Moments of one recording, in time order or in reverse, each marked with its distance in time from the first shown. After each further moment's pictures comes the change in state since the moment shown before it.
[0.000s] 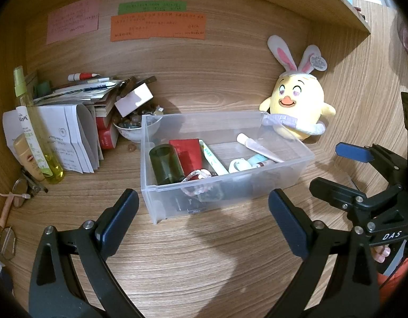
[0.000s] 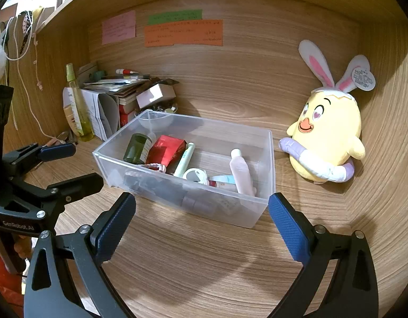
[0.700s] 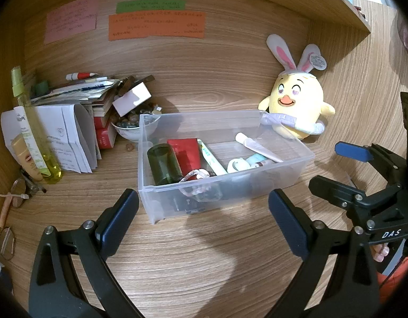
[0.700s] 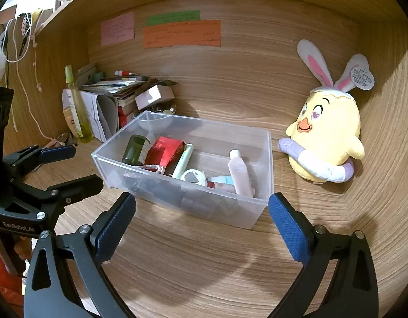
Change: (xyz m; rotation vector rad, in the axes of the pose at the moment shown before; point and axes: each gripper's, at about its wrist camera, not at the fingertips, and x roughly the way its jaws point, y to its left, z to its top) left arm 0.002 0.000 0.000 -0.002 0.006 -0.007; right arm 0.000 -0.002 0.002 0.006 0.000 0.000
